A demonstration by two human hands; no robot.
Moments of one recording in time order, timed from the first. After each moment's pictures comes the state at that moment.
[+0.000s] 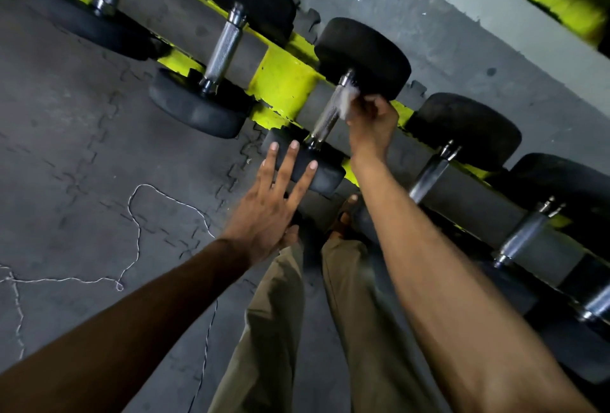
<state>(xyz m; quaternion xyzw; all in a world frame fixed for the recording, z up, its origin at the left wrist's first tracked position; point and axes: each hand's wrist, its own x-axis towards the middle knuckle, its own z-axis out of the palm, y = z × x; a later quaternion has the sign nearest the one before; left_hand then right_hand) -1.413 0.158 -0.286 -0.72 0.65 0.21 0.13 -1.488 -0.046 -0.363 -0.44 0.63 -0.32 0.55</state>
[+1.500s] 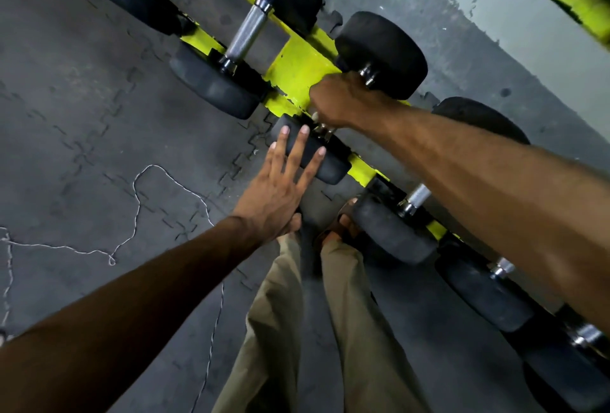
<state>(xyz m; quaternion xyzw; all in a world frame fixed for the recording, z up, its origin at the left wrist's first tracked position) -1.429 0.151 -0.289 -0.73 0.63 0.20 0.18 -1.425 -0.071 -0.309 -0.94 0.09 0.32 0.08</state>
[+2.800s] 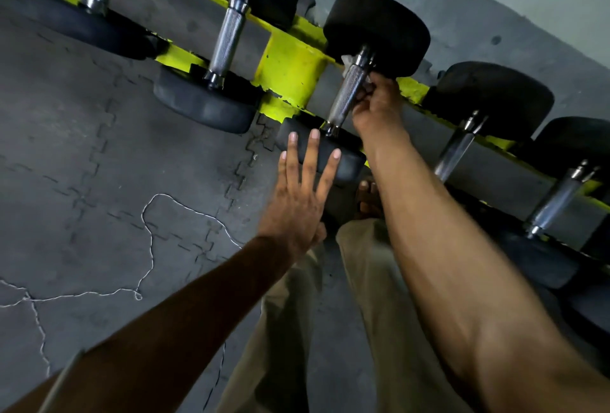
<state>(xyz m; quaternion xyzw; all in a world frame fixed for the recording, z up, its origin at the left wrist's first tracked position) -1.421 0.155 -0.289 -0.71 0.65 0.23 0.15 -1.454 -0.060 -0.370 -0.07 0.62 -0.35 0.70</state>
